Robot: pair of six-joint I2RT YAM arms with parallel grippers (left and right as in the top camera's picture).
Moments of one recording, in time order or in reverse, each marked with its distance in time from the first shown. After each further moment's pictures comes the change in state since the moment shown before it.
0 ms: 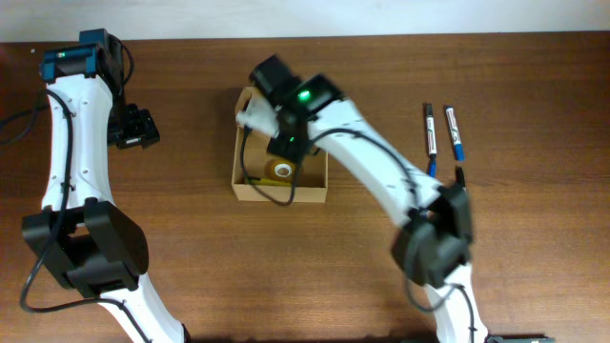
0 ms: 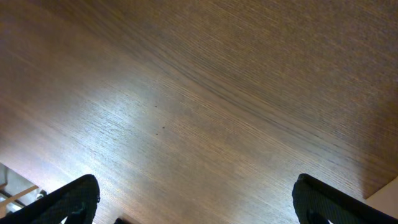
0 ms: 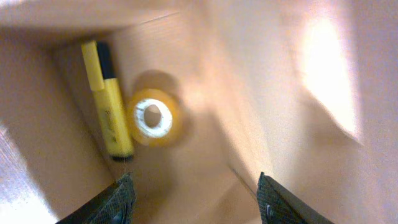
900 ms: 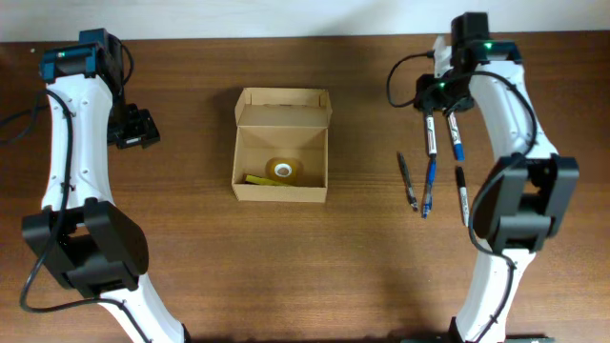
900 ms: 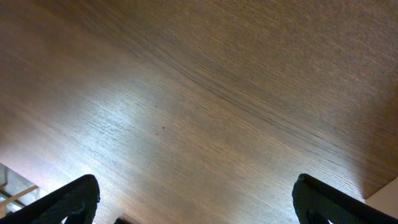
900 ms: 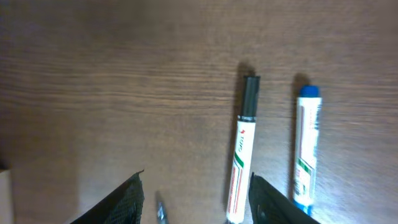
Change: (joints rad) left arm 0.000 0.000 0.000 0.000 0.000 0.000; right arm -0.674 0.044 -0.155 0.122 -0.169 0.521
